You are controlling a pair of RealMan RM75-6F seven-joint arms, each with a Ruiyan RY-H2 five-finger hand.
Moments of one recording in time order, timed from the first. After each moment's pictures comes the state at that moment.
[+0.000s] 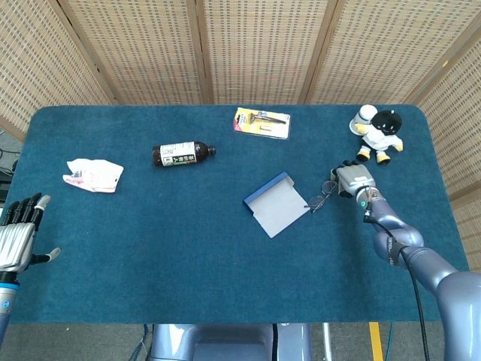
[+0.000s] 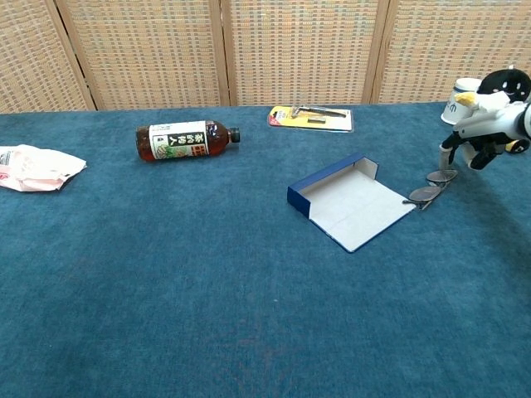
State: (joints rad) left arm -0.20 -1.13 -0.09 -1.63 1.26 1.28 0.20; right arm 0.94 -1.51 0.13 -0.78 -1.05 0.27 -0.03
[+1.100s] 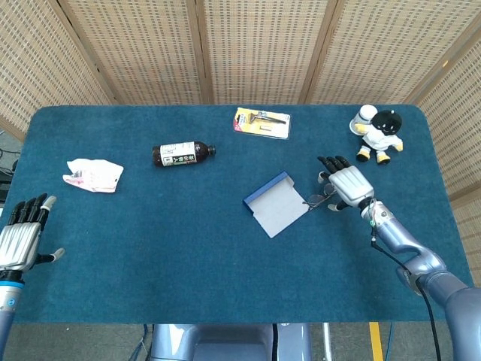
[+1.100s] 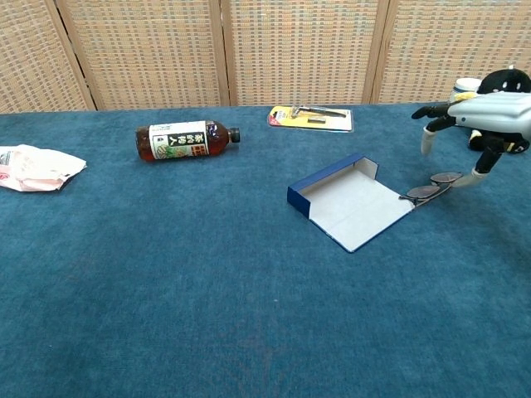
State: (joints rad) left arm -0.22 -1.14 -0.08 -1.63 1.24 1.26 0.23; right arm 0.80 -1.56 -0.01 -0.70 -1.60 0.86 0.42
